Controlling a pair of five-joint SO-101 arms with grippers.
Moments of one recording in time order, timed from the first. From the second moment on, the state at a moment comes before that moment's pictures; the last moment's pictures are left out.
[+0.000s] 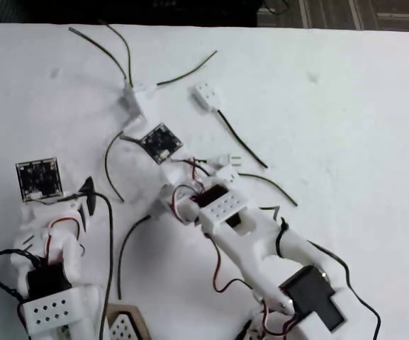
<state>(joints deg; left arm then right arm) -23.1 -88.0 86.9 45.9 -7.0 -38.8 -6.9 47.5 25.1 9.8</state>
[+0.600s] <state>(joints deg) -23.1 -88.0 86.9 45.9 -7.0 -38.8 -17.2 49.2 33.1 9.9</state>
